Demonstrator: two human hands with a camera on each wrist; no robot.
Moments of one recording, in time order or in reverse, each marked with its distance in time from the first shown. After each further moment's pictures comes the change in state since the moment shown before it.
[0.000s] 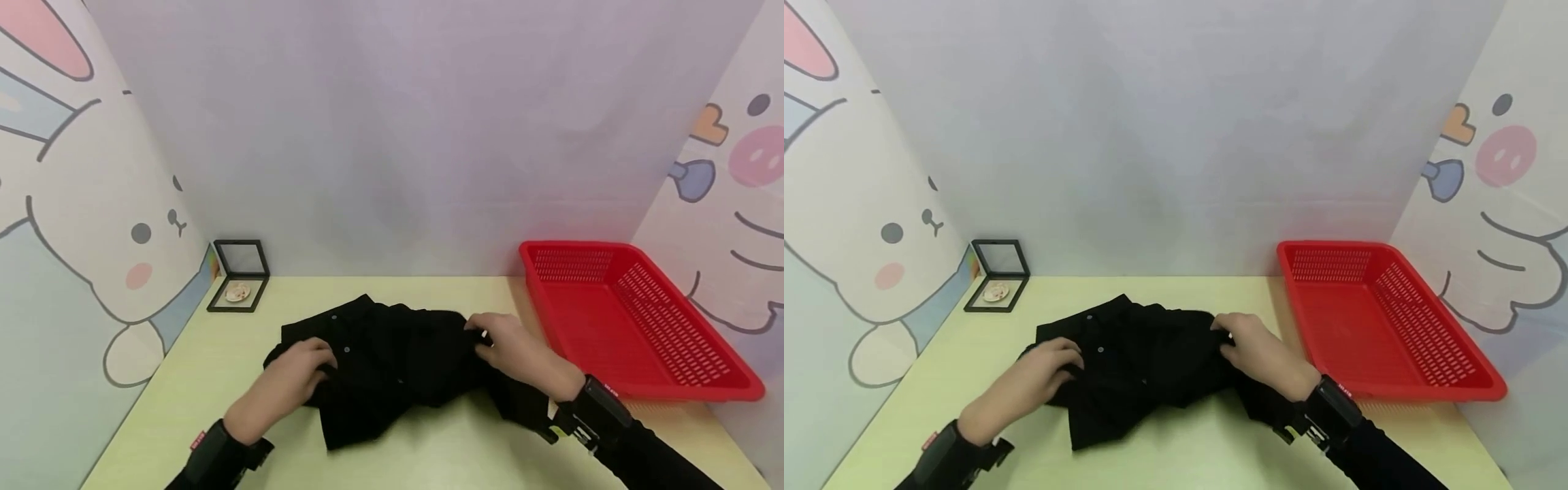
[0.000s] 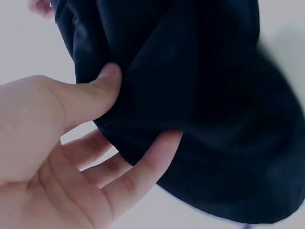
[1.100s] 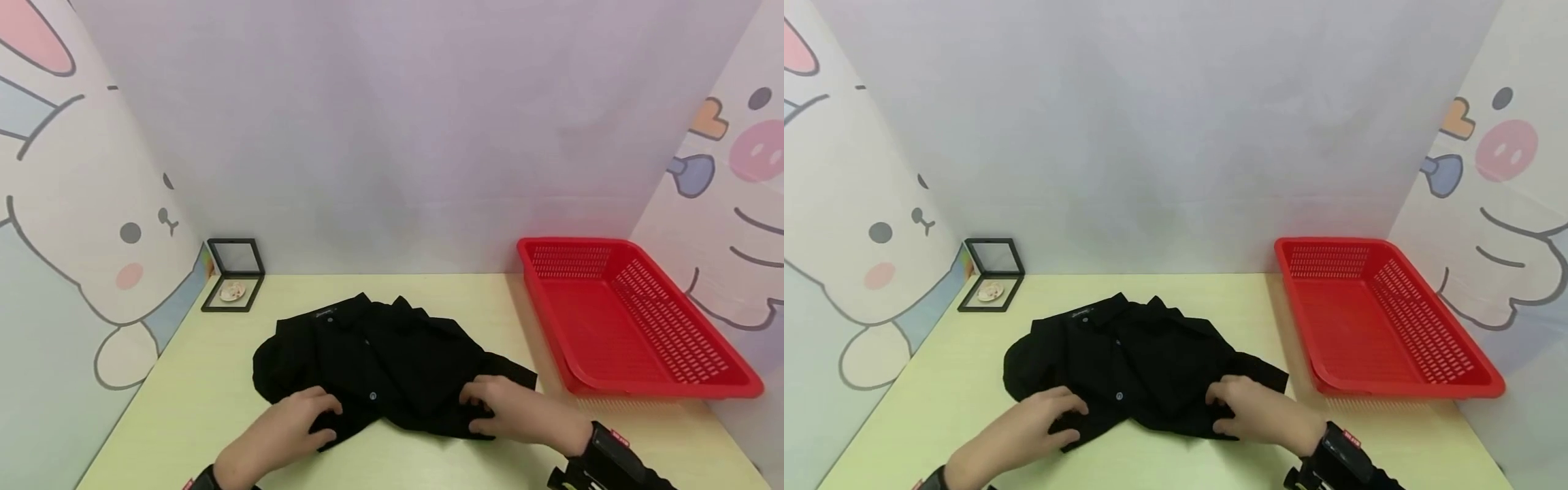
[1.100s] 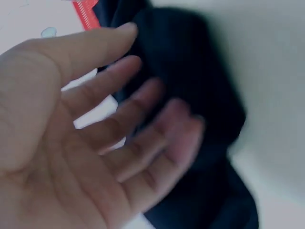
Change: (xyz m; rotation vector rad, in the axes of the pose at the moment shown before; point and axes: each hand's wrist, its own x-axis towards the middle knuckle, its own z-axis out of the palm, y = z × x) left_hand -0.033 0.005 0.027 -0.216 -0.329 -0.095; right_hand -0.053 -0.009 0.033 0.178 -0.470 0.064
